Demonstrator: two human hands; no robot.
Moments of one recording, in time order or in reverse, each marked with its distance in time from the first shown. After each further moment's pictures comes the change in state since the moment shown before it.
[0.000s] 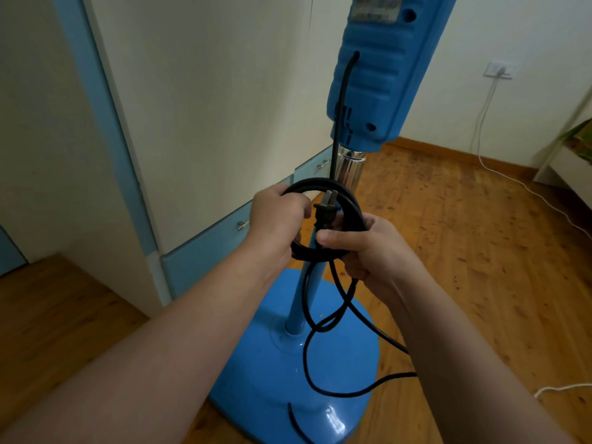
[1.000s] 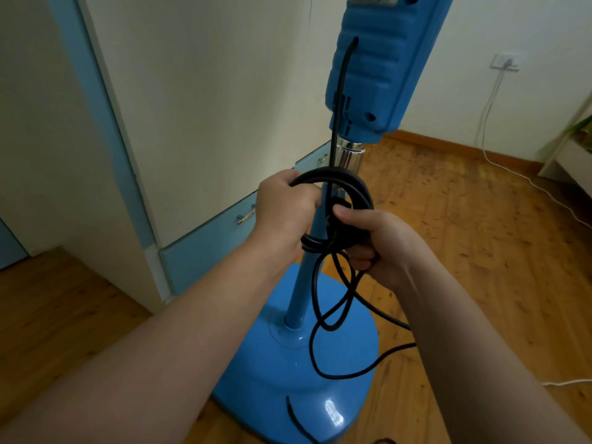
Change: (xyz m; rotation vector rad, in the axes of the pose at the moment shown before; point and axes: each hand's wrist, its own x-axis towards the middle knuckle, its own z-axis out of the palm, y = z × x) left_hand -0.001 -0.001 0.012 -0.053 -0.008 0.077; right_hand 0.004 -0.004 -0.014 0.017 0.009 0.140
